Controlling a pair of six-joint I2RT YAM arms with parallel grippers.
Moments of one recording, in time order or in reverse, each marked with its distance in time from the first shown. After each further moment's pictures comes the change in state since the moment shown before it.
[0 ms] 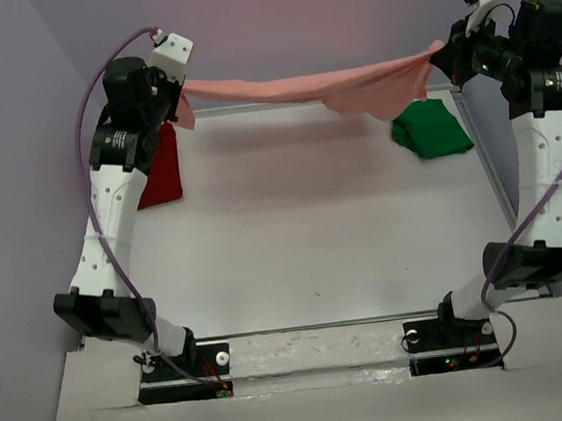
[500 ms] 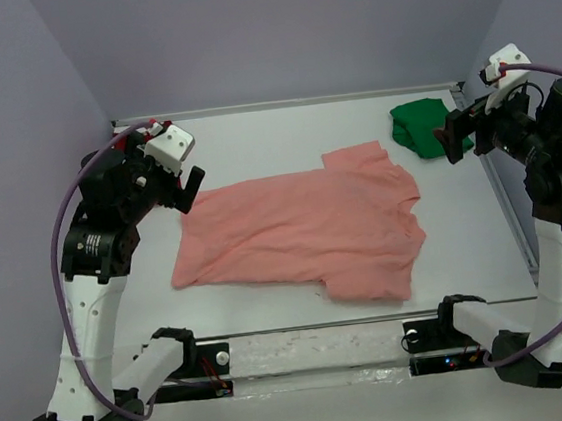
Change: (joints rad) left arm 0.000 -0.613 -0.547 -0.182 0.251 0.035; right arm 0.000 -0.581 -0.487 -0.076 0.088 -0.093
